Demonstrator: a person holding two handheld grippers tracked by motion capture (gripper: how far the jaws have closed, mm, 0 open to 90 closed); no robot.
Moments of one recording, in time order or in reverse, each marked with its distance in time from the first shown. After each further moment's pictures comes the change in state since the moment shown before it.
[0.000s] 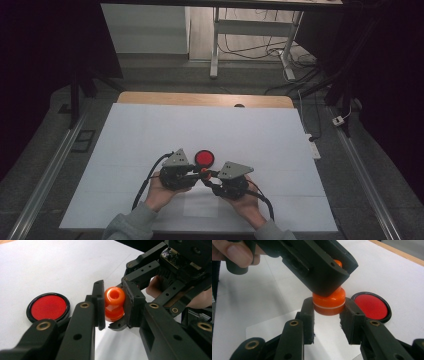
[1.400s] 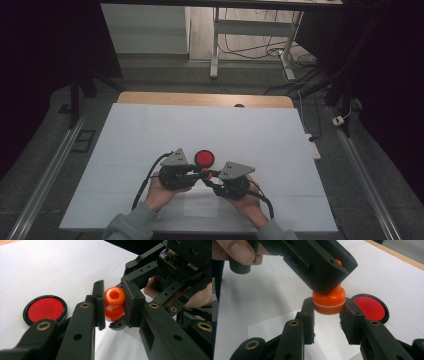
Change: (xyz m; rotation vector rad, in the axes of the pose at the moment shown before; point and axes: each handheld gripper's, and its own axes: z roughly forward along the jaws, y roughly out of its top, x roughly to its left) left arm 0.000 0.001 -0.002 -0.018 -0.025 -0.008; right arm -0.001 0.003 -0.005 0.004 0.003 -0.029
